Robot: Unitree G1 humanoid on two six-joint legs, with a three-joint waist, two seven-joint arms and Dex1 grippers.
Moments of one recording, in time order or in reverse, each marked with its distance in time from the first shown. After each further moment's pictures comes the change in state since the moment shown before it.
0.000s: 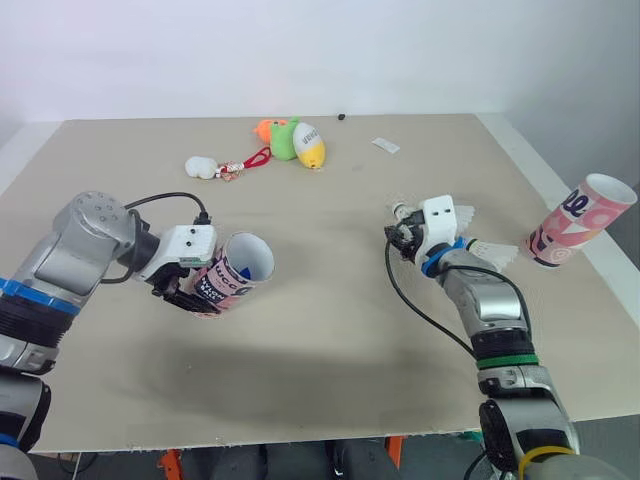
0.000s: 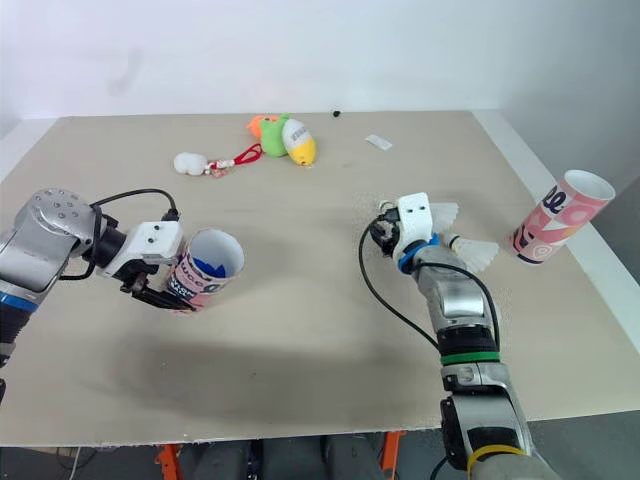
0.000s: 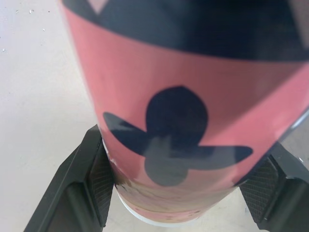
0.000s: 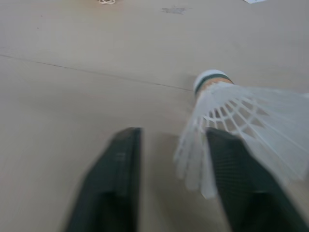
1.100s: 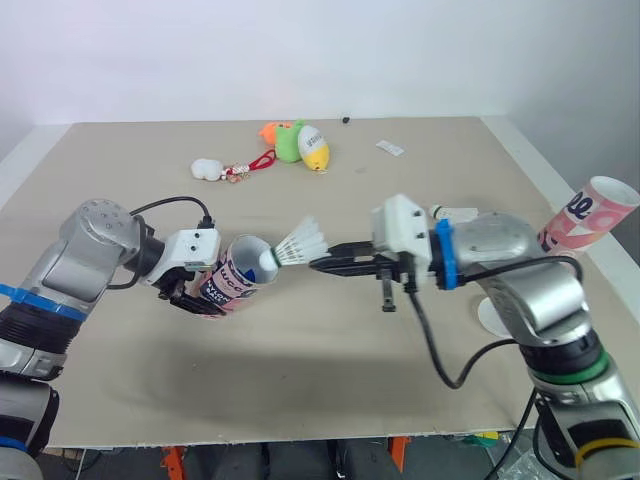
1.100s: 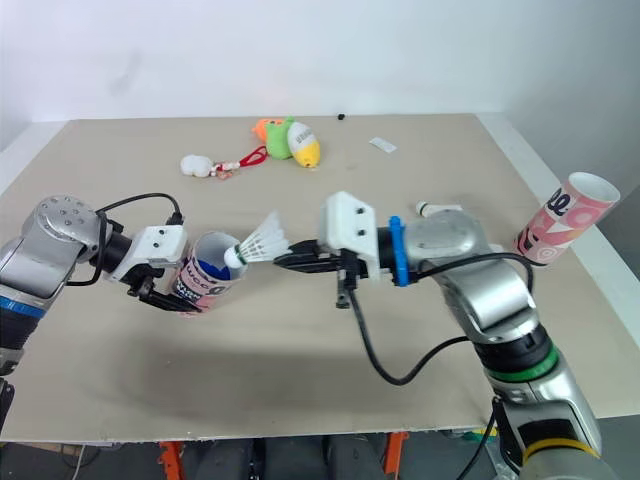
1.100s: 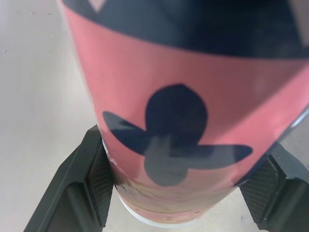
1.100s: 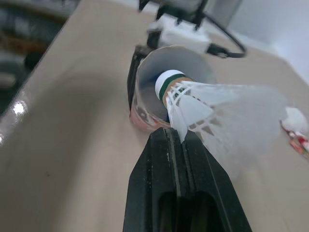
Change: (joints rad) left arm 0.029 -0.047 0.027 -0.005 0.024 0.008 0.006; right arm -0.077 -0.274 0.331 -0.725 0.177 0.036 0.762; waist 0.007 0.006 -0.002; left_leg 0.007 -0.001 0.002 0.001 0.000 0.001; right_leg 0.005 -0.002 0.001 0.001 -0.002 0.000
